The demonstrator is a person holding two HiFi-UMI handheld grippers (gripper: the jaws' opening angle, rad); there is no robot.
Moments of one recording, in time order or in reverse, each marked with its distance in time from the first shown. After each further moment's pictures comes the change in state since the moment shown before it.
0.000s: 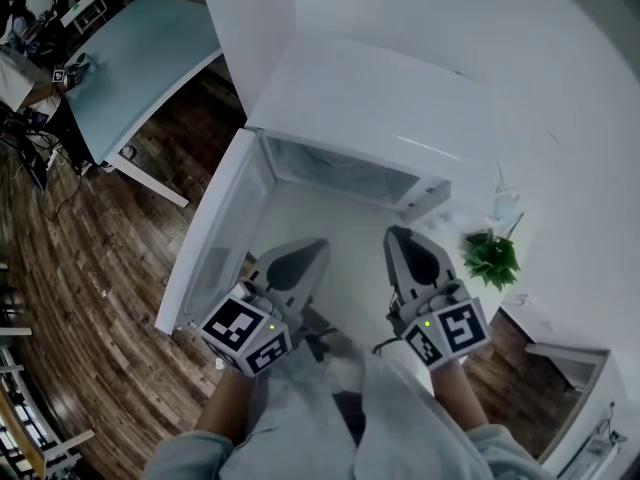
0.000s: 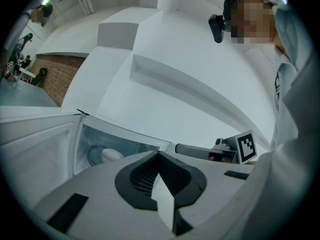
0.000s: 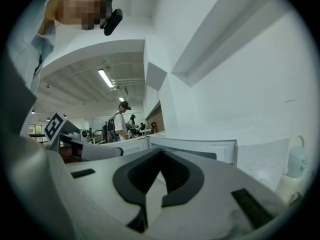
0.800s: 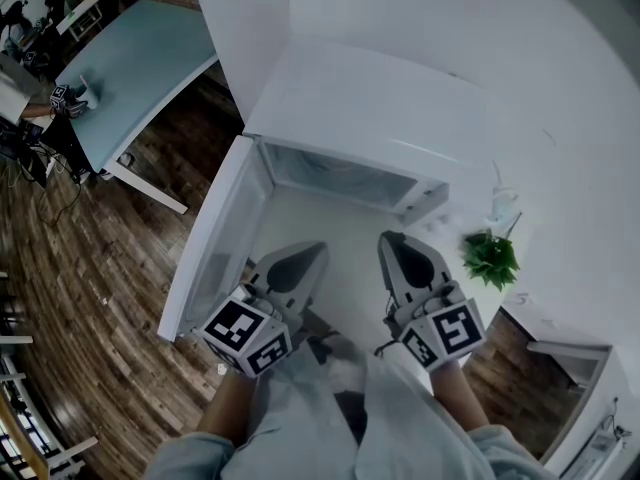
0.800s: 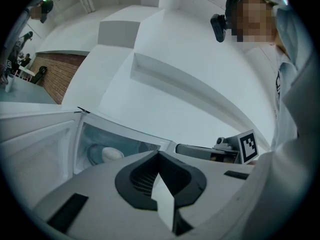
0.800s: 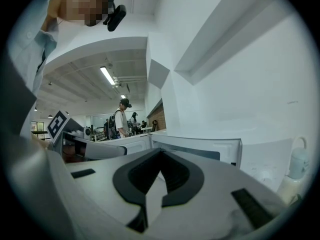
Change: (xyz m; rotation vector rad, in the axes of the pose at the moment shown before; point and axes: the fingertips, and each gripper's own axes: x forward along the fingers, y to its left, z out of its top) left arm 0.003 0.006 -0.004 -0.007 0.012 -0.006; right arm 0.004 0.005 -0.006 -0.022 0.025 0.013
